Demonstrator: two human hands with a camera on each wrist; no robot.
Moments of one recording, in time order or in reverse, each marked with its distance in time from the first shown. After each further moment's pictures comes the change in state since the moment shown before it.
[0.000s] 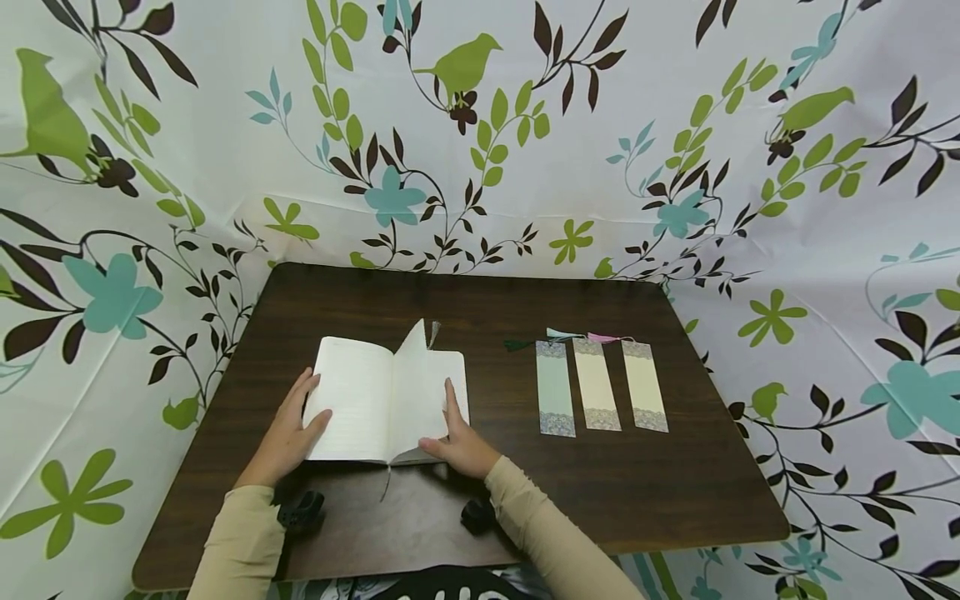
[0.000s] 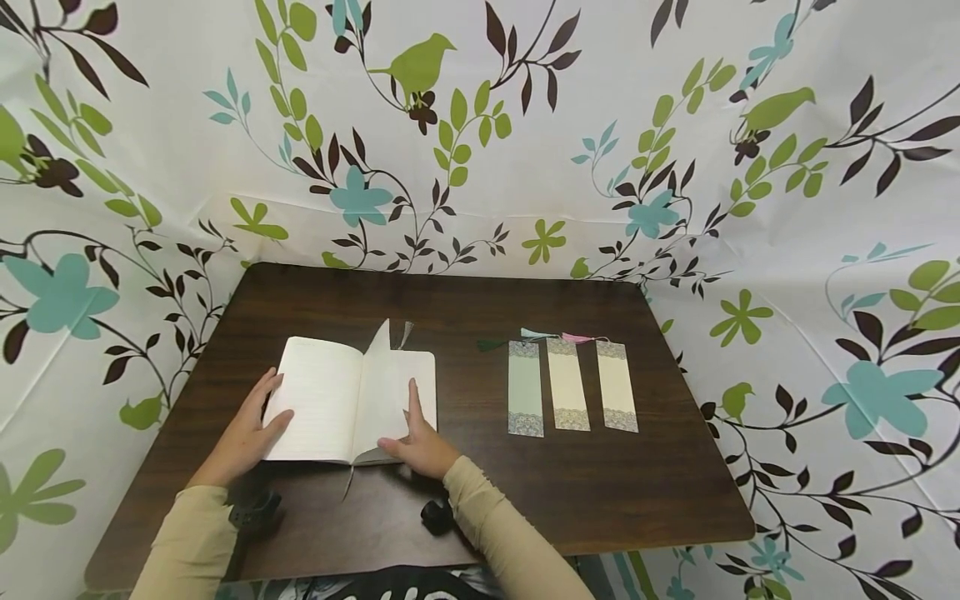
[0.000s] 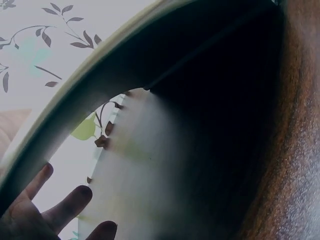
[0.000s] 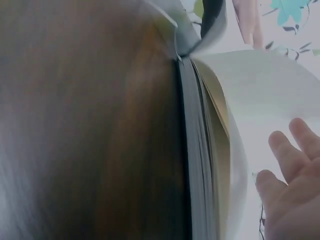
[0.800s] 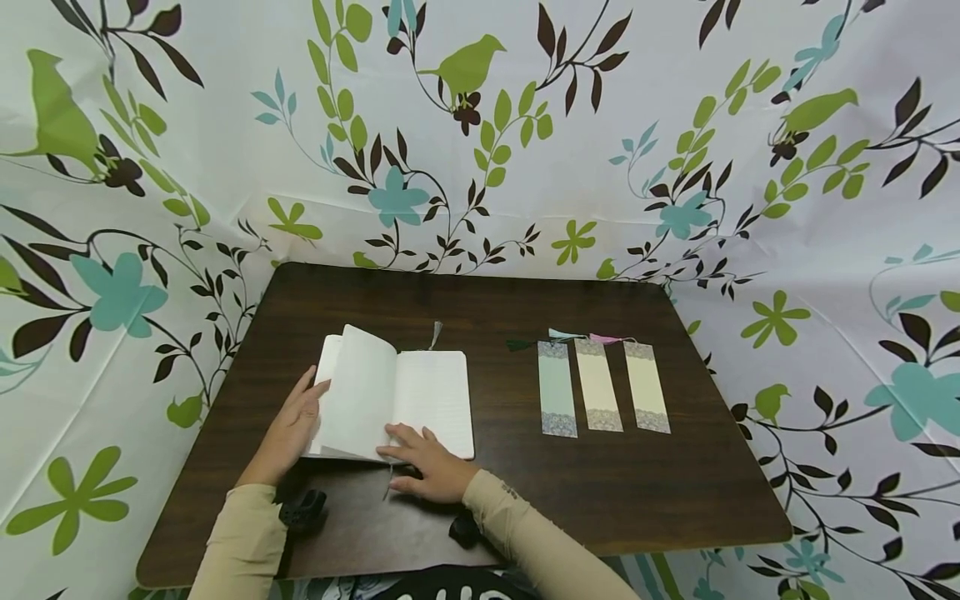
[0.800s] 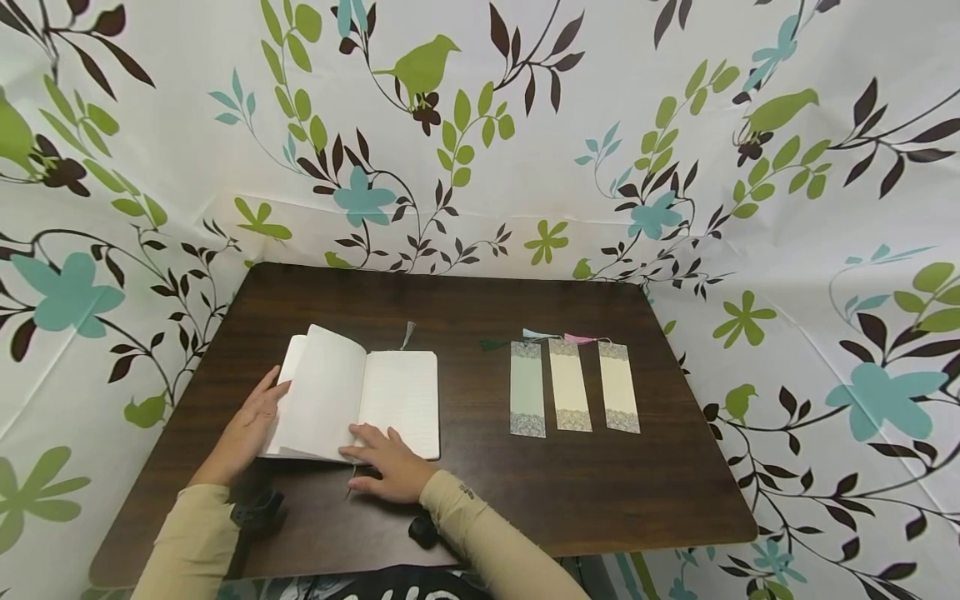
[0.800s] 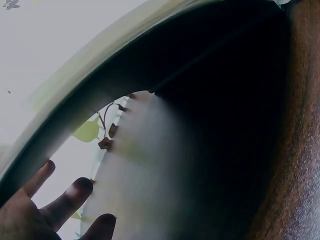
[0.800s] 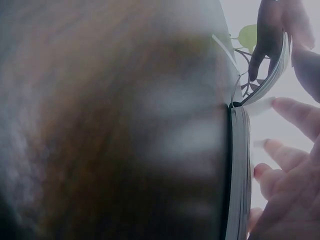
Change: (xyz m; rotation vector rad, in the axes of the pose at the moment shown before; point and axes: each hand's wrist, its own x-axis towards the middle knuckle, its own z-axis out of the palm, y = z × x) left_hand -0.004 0.007 -0.004 -0.138 -0.011 -0.027; right_hand 0.007 -0.005 0.039 -0.690 -0.265 -0.244
